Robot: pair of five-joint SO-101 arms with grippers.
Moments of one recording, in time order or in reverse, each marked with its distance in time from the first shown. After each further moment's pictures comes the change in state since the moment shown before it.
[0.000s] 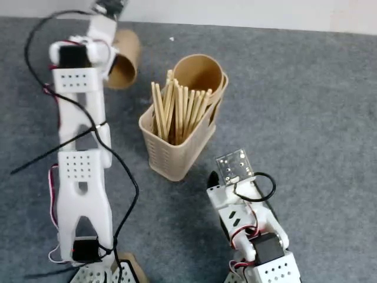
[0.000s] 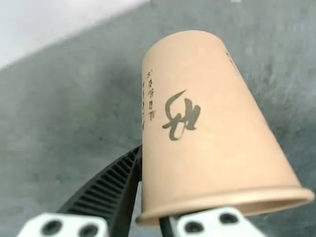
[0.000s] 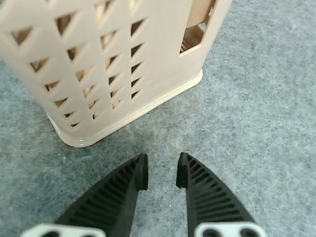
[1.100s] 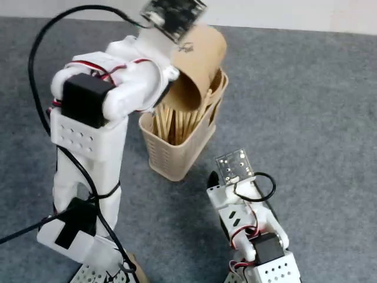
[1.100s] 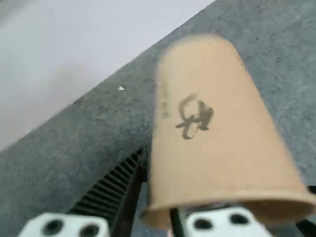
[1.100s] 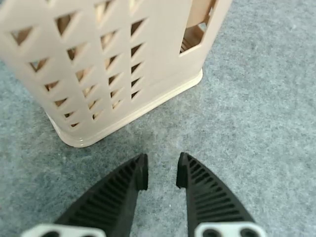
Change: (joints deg) left arm 25.6 -52.2 40.8 2.8 6.4; right arm 0.0 0.0 0.0 0.0 0.0
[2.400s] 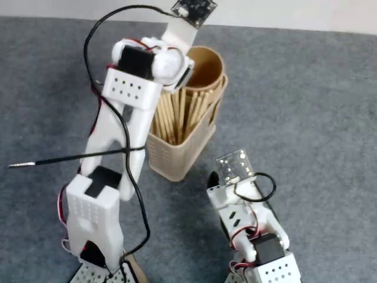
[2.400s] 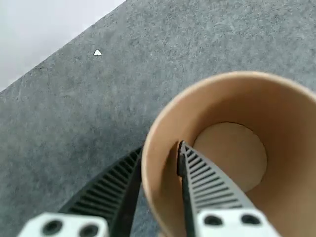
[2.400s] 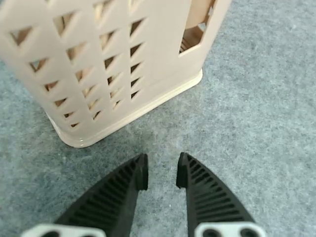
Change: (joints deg) left arm -2.1 26.2 -0.4 -10.5 0.9; right arm 0.0 0.0 0.0 0.0 0.0
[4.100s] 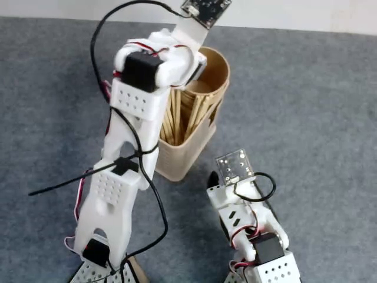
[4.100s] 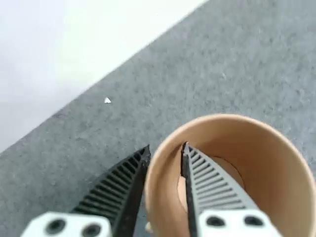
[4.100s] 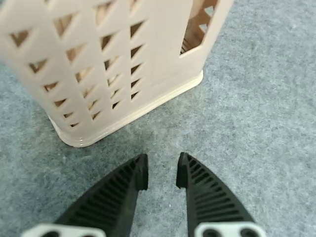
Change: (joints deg) left arm 3.3 12.8 -38.9 11.2 -0.2; right arm 0.0 0.0 0.0 0.0 0.0
